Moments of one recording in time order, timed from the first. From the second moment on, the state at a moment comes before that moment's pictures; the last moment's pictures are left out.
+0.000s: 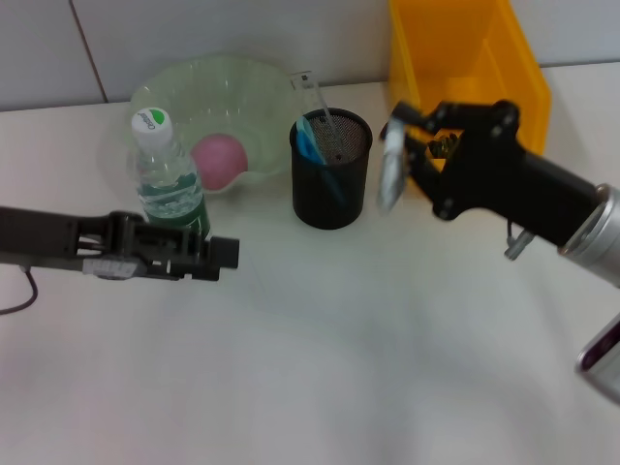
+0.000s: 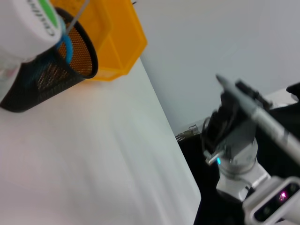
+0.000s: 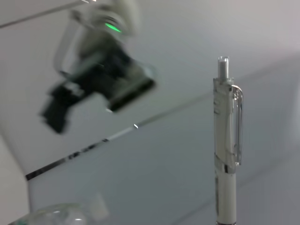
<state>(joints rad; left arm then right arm) -0.60 -1.98 0.89 0.90 1.93 1.88 -2.54 0.54 2.08 -0.59 -0.21 -1.53 -1.70 -0.41</state>
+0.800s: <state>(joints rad) -0.45 -2.07 0.98 1.06 1.94 1.84 -1.98 0.68 2.08 -0.41 -0.04 -1.53 -1.37 0.33</state>
